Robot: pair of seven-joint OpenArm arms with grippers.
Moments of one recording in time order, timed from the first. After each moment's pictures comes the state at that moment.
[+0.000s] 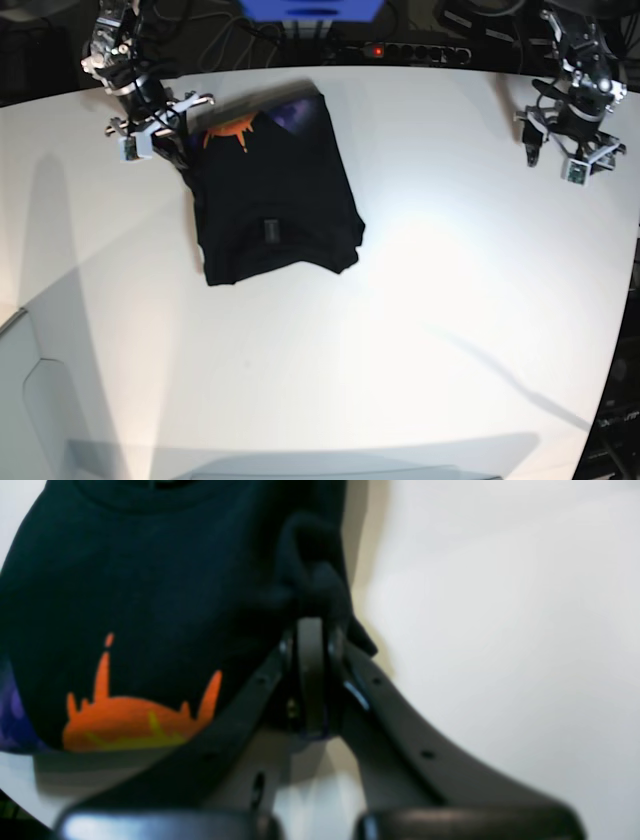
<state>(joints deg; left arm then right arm) 24.7 -14.4 -40.9 102.3 -3.0 -39.4 32.6 -29.9 -1.4 21.8 98.3 11.1 38.8 -16.0</state>
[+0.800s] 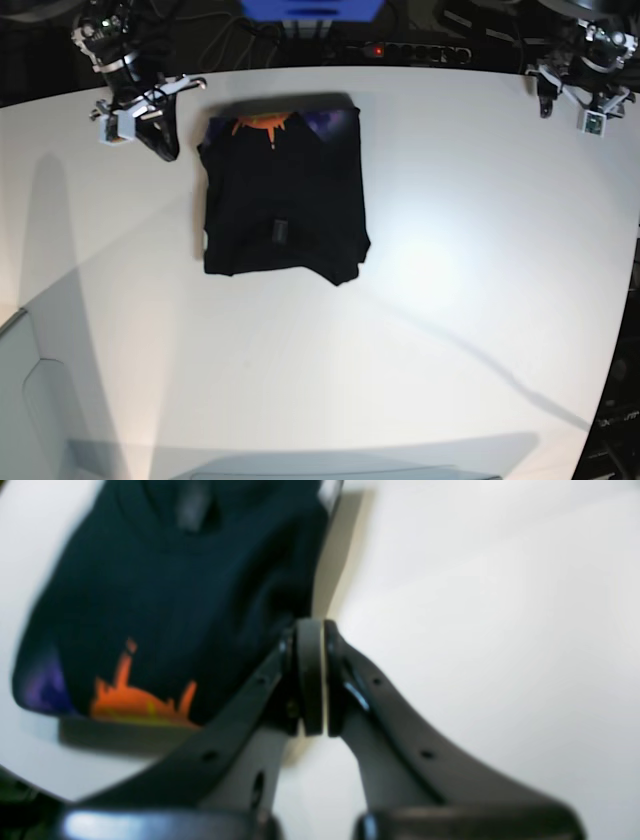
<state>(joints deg) 37.8 -14.1 -46.3 104.6 -9.7 -39.2 32.7 -37.7 -4.3 26.6 110.0 16.0 38.9 -16.6</state>
